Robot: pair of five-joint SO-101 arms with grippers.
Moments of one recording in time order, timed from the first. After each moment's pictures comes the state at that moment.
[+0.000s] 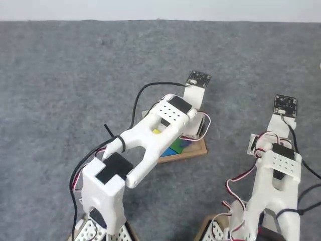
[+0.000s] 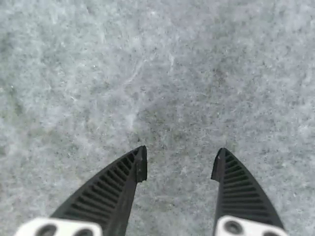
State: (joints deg) left arm 31.5 21.3 6.7 63.7 21.5; right arm 19.6 -32.4 63.1 40.2 9.0
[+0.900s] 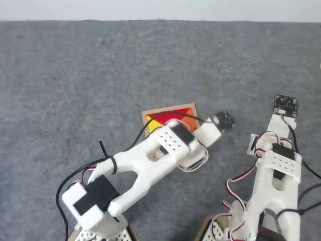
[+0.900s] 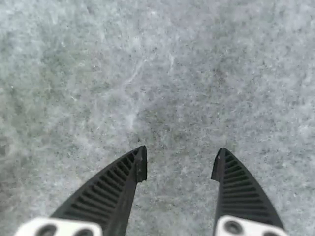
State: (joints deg) left arm 41.8 4.3 29.0 61.3 -7.2; right arm 19.6 -32.4 63.1 40.2 9.0
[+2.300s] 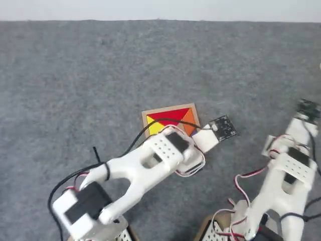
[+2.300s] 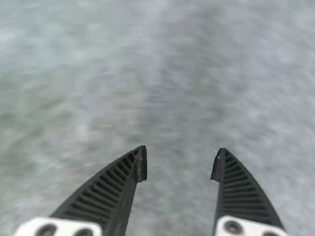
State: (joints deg) left arm 42.0 -2.2 38.1 52.1 -8.0; right arm 30.9 -32.5 61.1 40.2 8.7
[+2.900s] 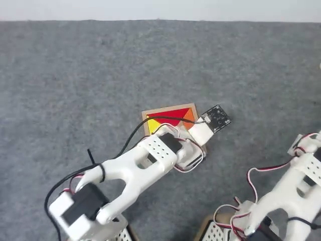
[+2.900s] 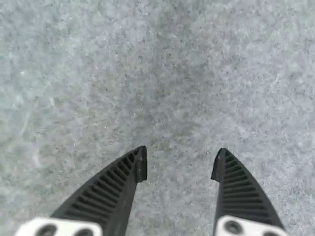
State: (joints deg) left arm 39.7 -1.8 41.5 40.6 -4.9; right arm 40.8 -32.5 48.8 50.1 8.7
